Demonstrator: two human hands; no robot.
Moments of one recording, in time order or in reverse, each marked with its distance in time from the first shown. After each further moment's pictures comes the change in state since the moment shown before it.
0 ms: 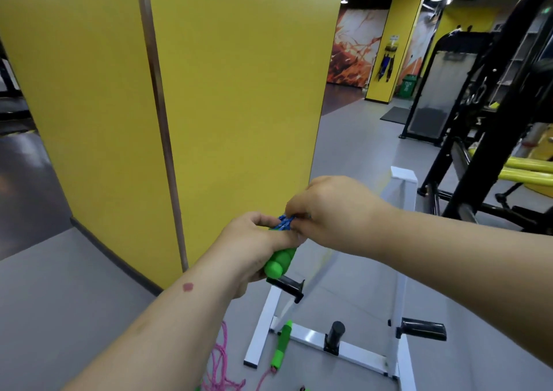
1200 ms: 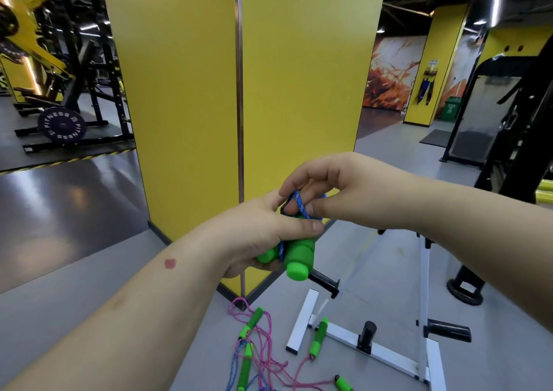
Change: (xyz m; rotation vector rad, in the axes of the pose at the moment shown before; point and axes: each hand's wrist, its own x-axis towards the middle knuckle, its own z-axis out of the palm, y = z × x) left_hand -0.224 0.062 -0.076 0.245 -0.210 0.211; right_hand -0.070 -0.144 -0.165 0.792 -0.128 -0.031
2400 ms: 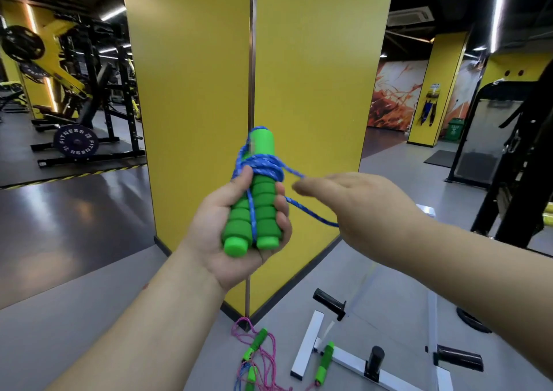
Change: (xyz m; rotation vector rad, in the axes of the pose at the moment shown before) left_hand -0.029 0.014 -0.028 -1.103 -0.091 0.126; right_hand 0.000 0.001 0.014 -0.867 0.386 -0.302
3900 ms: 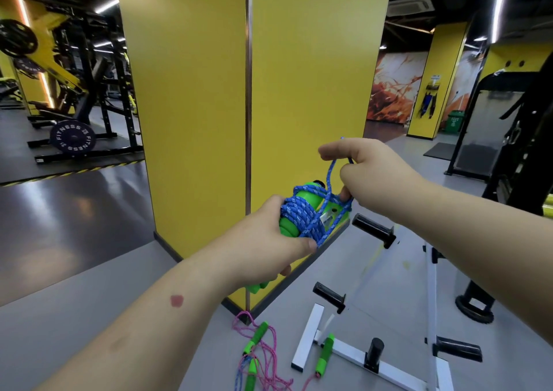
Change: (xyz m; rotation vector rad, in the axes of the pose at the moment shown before) left_hand 0.008 -0.021 -0.001 1.529 0.198 0.006; right_hand 0.025 0.019 -0.008 0.694 -0.017 0.741
